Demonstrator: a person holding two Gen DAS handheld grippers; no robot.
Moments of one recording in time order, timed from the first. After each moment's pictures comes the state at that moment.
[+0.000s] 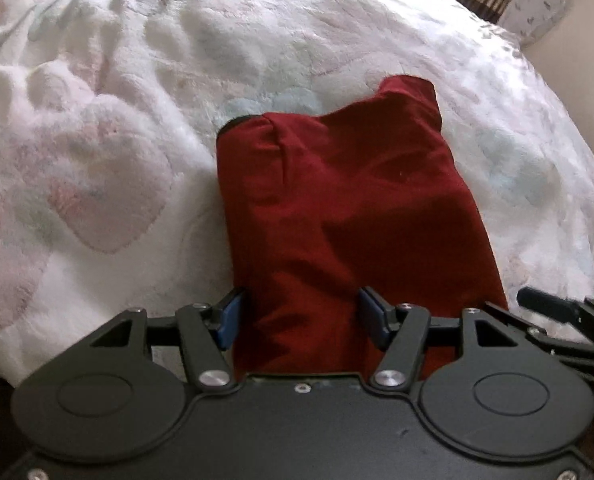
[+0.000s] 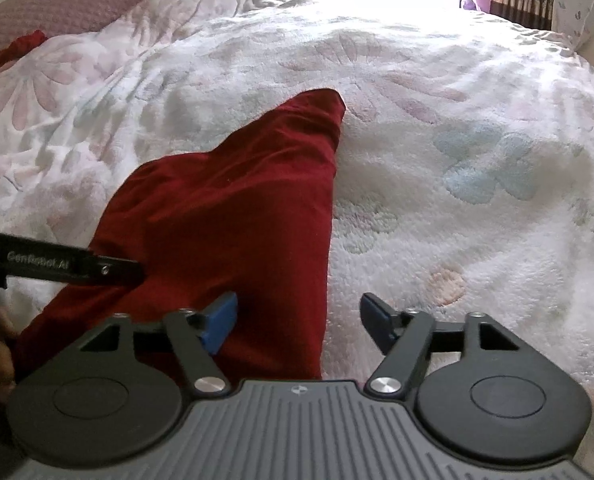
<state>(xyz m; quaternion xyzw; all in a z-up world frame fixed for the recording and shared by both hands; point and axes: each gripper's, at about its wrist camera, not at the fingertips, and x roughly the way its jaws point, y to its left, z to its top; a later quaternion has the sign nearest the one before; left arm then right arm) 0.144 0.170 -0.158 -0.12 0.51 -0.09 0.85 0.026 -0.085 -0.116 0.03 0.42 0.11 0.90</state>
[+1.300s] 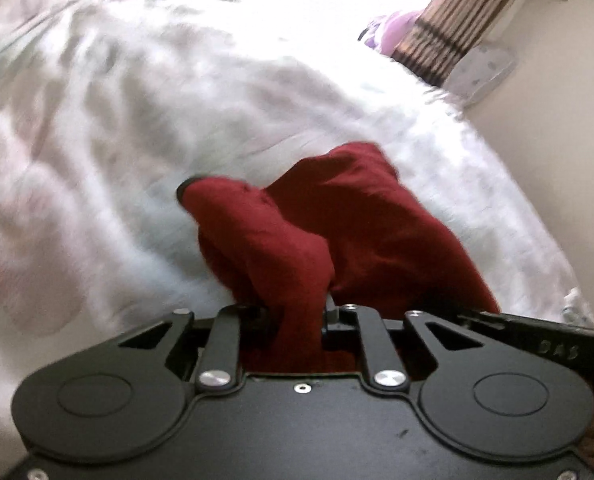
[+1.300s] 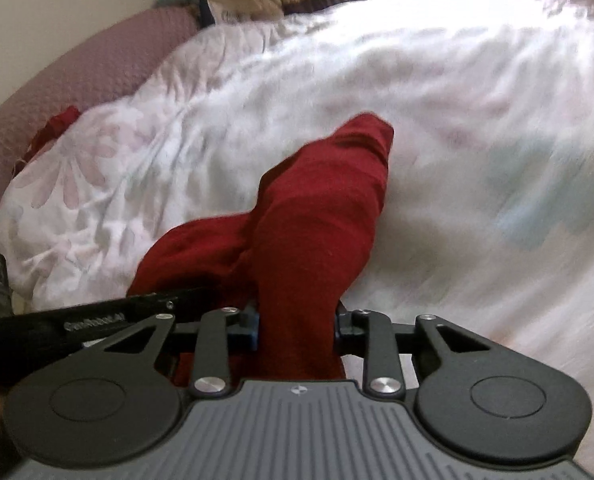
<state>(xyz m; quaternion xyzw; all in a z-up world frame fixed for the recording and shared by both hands) 0.156 0.150 -0.121 -0.20 0.39 -0.17 0.88 0.072 -0.124 -0.081 0.15 0.39 0.18 0.89</state>
